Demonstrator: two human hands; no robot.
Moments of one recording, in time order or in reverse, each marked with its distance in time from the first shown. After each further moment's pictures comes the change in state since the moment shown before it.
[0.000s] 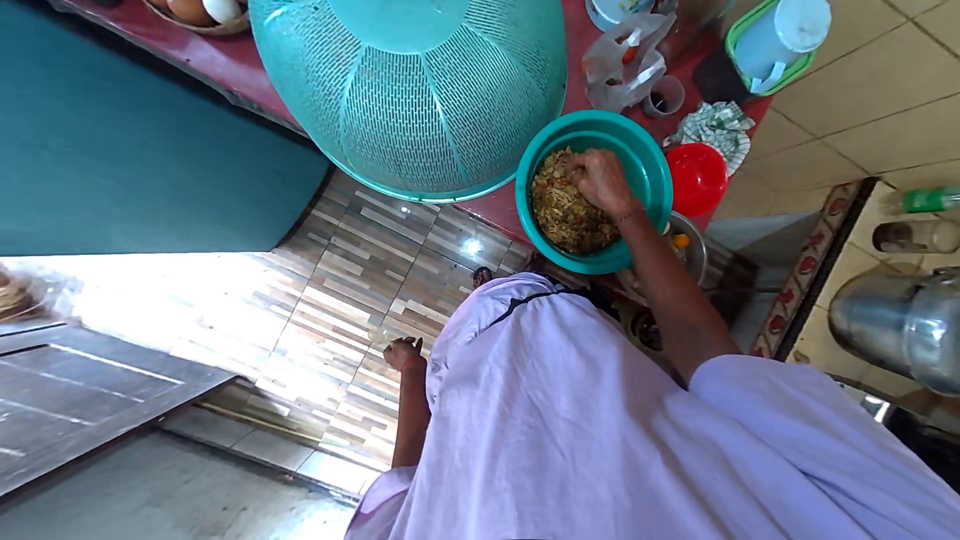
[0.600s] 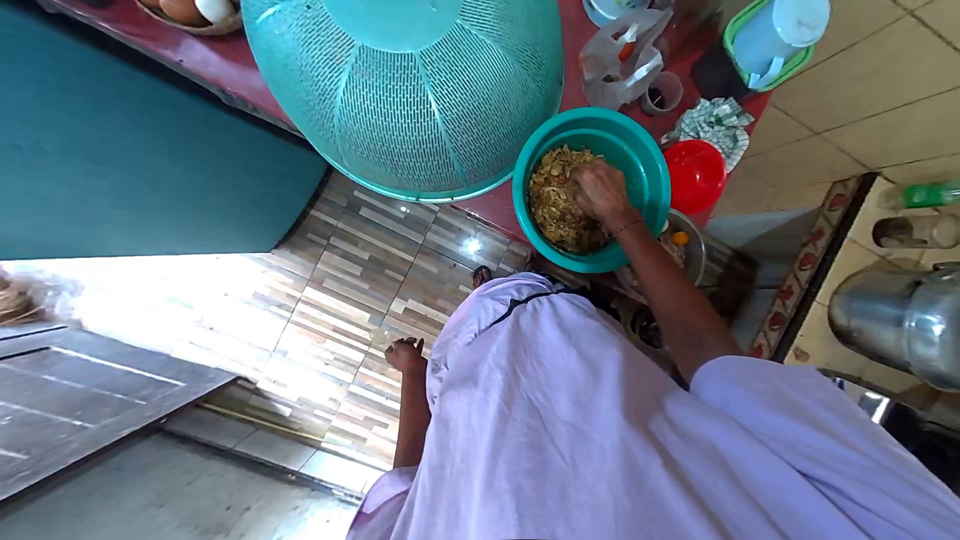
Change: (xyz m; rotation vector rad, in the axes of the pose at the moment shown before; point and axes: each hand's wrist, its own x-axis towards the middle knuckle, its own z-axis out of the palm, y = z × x) left_hand -0.001 -0.003 0.000 0.017 -0.014 0.009; right_hand -0.015 0.005 0.014 -0.260 -0.086 -0.001
